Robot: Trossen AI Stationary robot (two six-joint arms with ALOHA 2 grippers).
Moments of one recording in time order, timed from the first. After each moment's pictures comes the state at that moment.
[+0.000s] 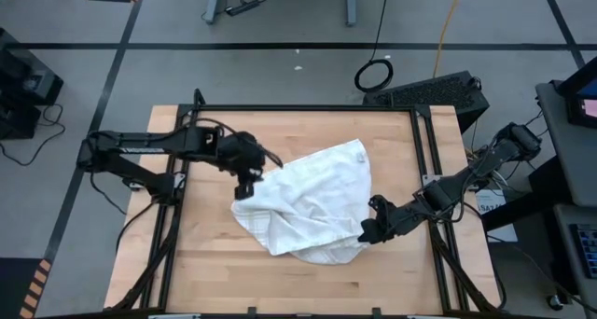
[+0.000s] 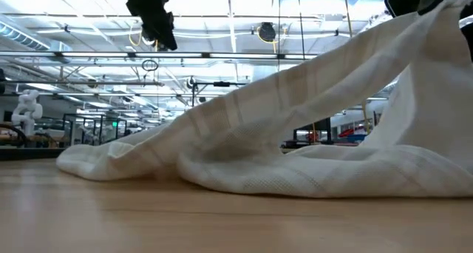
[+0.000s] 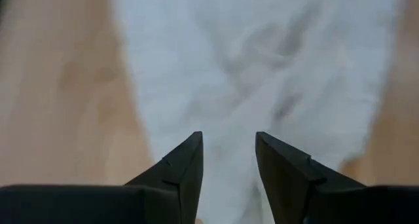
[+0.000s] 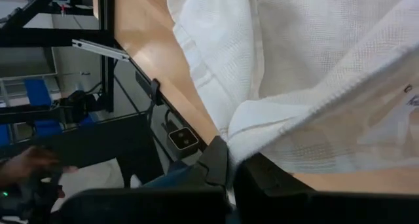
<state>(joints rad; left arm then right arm) 0.05 1.32 1.21 -0.88 0.06 -0.04 0.55 1.12 0.73 -0.31 0.10 1.71</state>
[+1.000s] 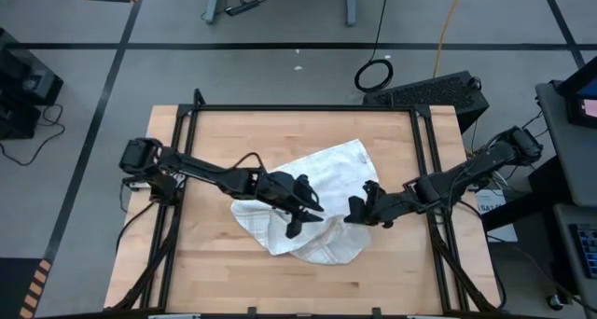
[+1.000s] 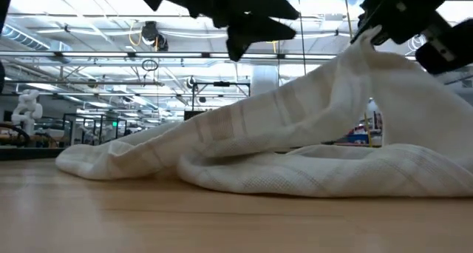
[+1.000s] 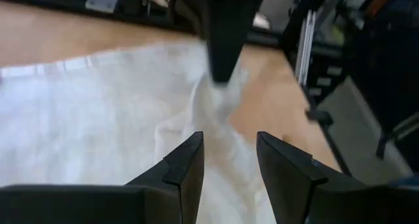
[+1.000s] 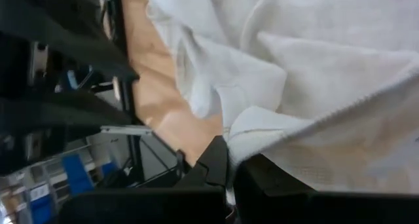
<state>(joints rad) -0.14 1.73 1.14 0.16 0.14 -0.25 0.40 1.17 0.73 -0.24 0.18 1.85</state>
